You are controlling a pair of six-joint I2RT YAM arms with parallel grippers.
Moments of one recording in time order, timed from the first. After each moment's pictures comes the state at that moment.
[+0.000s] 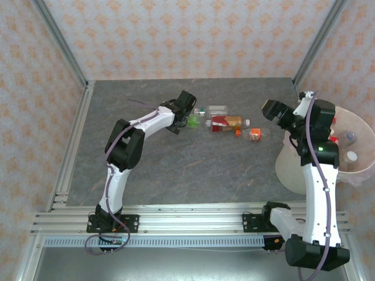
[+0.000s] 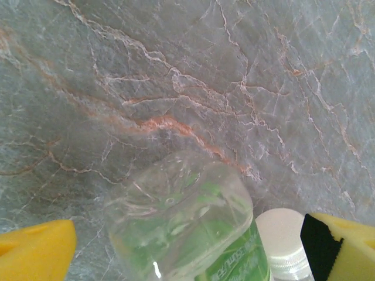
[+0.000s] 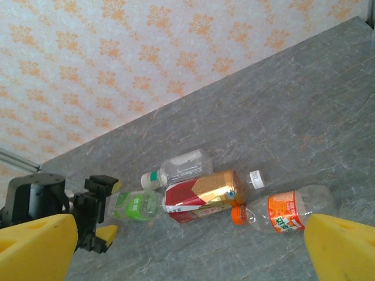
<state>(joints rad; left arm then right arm) -0.50 2.21 1.76 -0.61 -0.29 -1.59 -0.15 0.93 1.20 -0.73 -0.33 0.39</state>
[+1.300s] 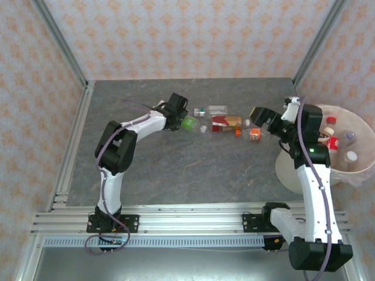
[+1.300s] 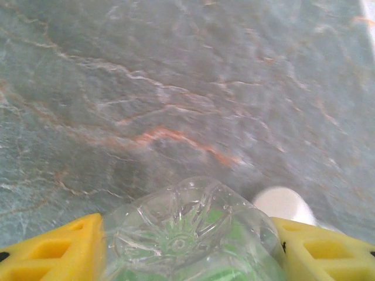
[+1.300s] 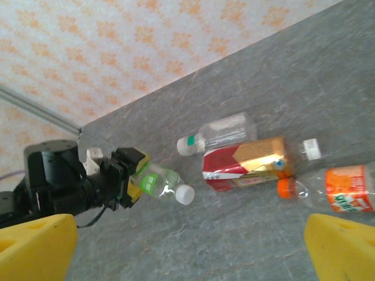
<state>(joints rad) -0.46 2.04 1.50 -0.36 -0.19 -1.35 -0.06 0.91 1.06 -0.63 -0.47 0.44</state>
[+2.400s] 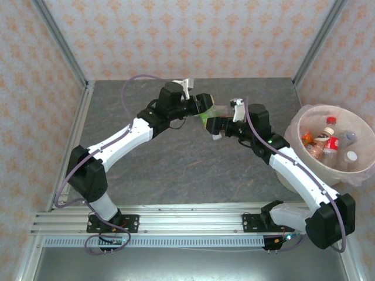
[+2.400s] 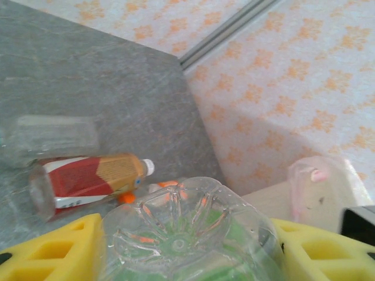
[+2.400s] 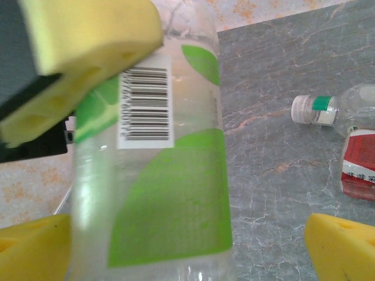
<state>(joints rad) -0.59 1.67 1.43 -0.09 0.24 -0.81 0.41 1.15 0.93 -0.21 -0.39 0.46</state>
